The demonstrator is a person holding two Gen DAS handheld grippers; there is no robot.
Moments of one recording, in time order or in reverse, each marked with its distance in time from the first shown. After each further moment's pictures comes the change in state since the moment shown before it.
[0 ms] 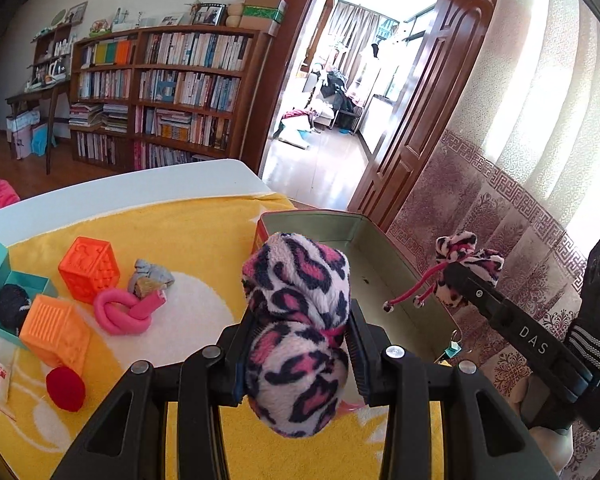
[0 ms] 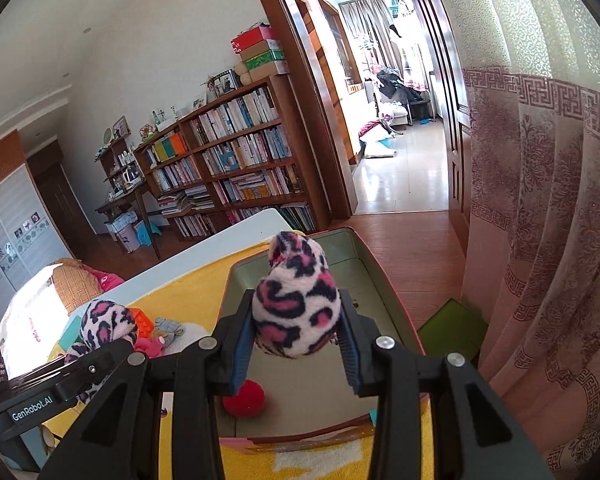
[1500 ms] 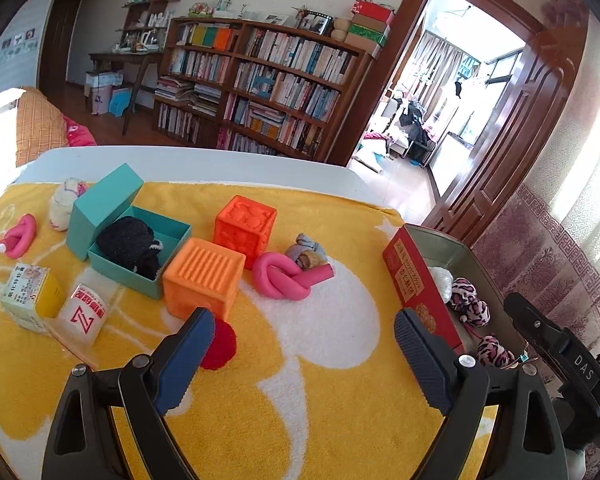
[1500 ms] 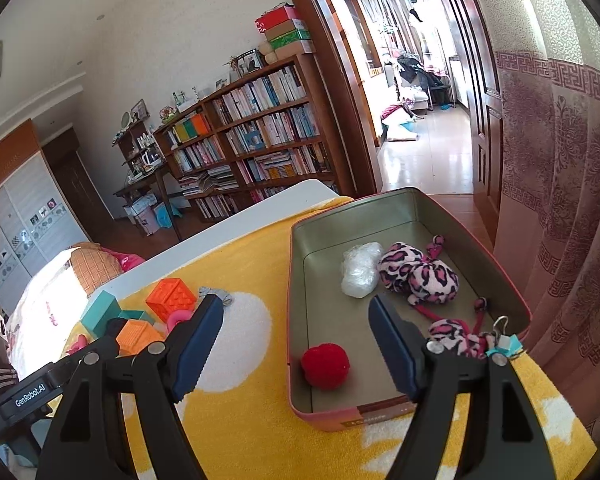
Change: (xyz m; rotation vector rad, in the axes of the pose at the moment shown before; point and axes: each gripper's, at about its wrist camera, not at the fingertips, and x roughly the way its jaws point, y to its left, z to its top) left arm -0.070 0.135 -0.052 -0.251 -0.077 0.215; right arm 0.012 0.060 -0.036 -0.020 0.063 0.083
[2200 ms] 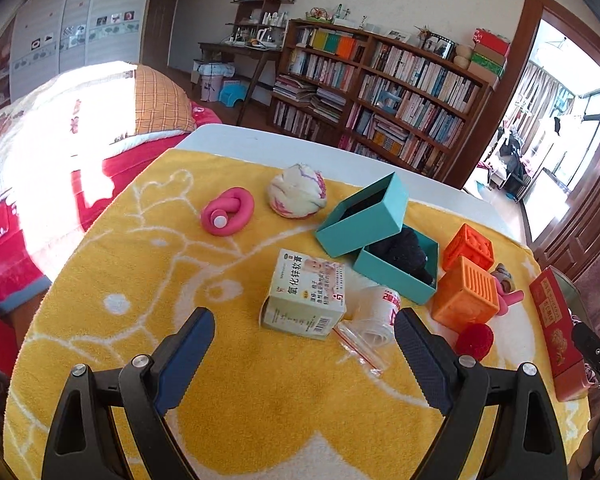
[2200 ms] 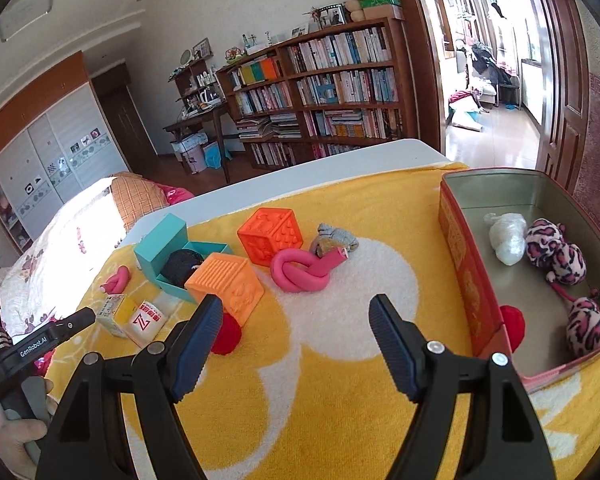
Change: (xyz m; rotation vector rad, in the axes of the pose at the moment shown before) left arm -0.055 0.182 -0.010 -0.159 -0.024 0.323; right arm 0.049 0.124 -0.046 -0.192 0.160 0.137
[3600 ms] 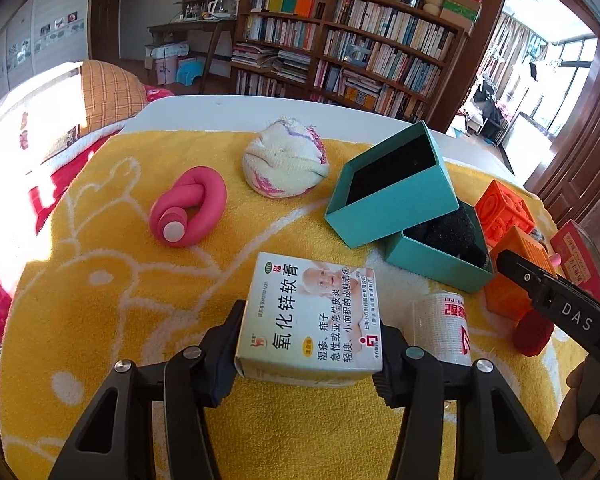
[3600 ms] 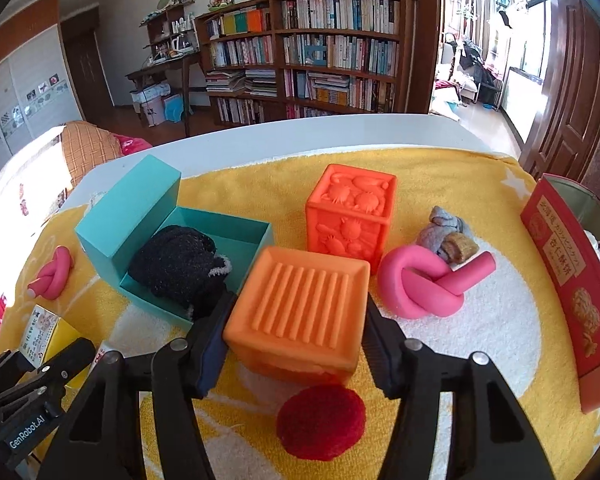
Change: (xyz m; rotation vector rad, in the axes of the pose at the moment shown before) left arm 0.083 0.014 0.019 0.144 0.133 -0.072; right arm 0.133 0.097 0.005 -0.053 0.142 -0.216
